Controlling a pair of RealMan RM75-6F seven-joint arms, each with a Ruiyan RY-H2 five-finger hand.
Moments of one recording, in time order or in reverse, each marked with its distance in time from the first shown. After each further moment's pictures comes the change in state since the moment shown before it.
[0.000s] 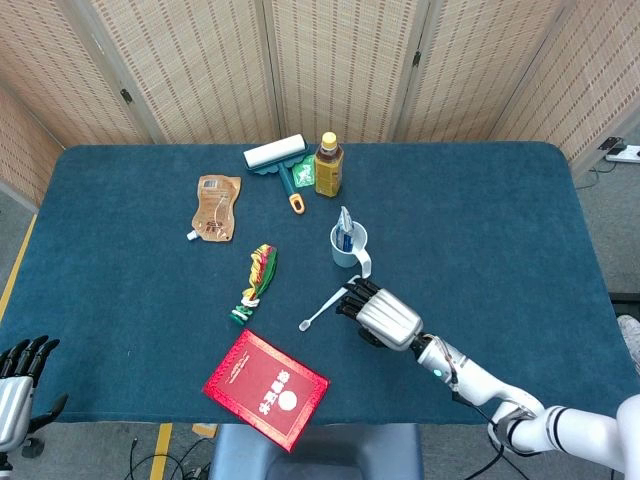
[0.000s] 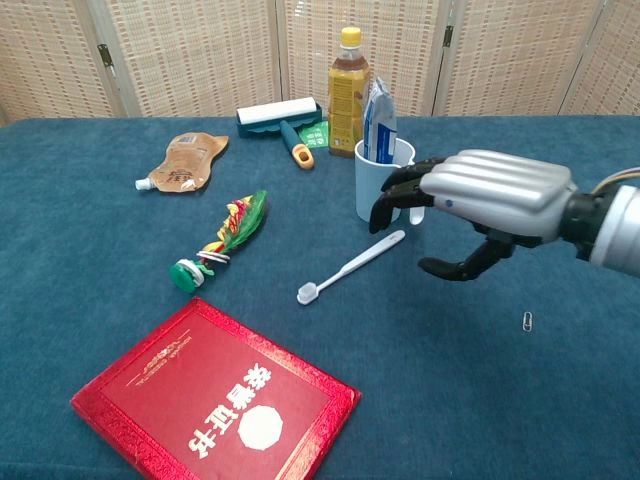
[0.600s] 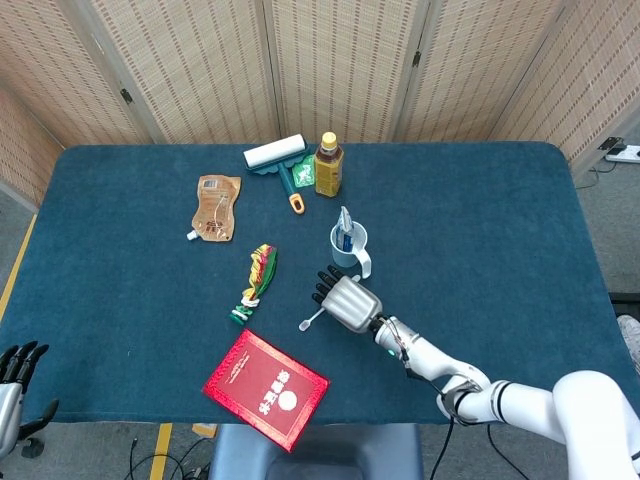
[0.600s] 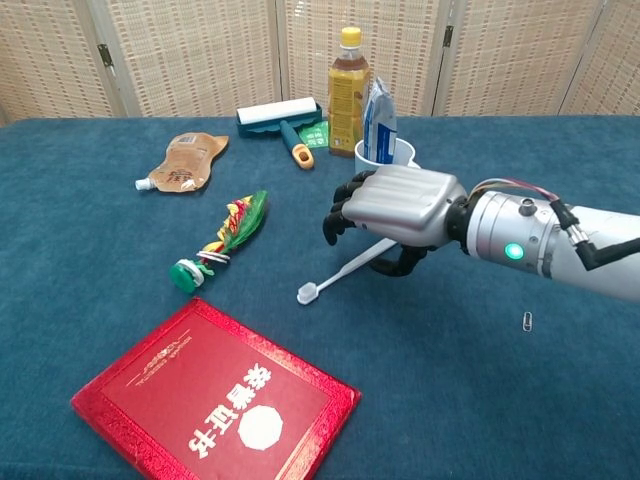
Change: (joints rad) left arm 0.022 0.003 0.007 0.018 -0.003 0.019 -0.028; right arm 0.155 -0.186 0.074 0.177 0.173 -0.204 -0.352
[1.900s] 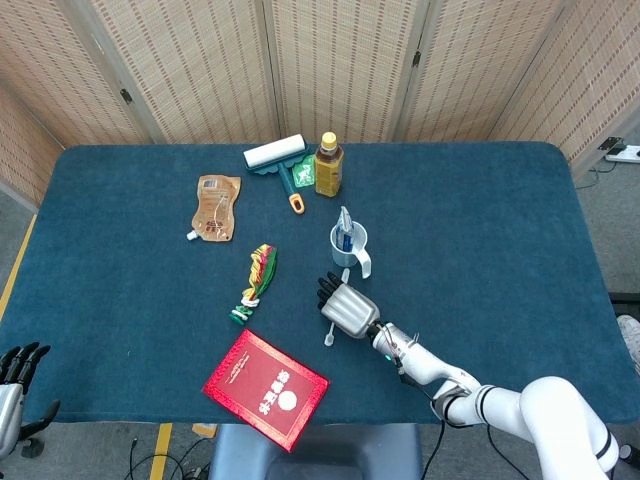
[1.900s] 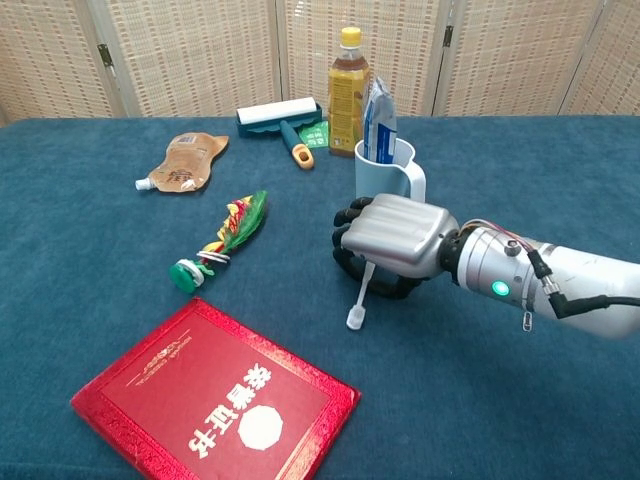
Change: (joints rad) left arm 0.001 -0.002 0.000 0.012 0.001 -0.013 -0.023; right arm 0.011 -0.134 -0.092 0.213 -0.023 0.088 0.075
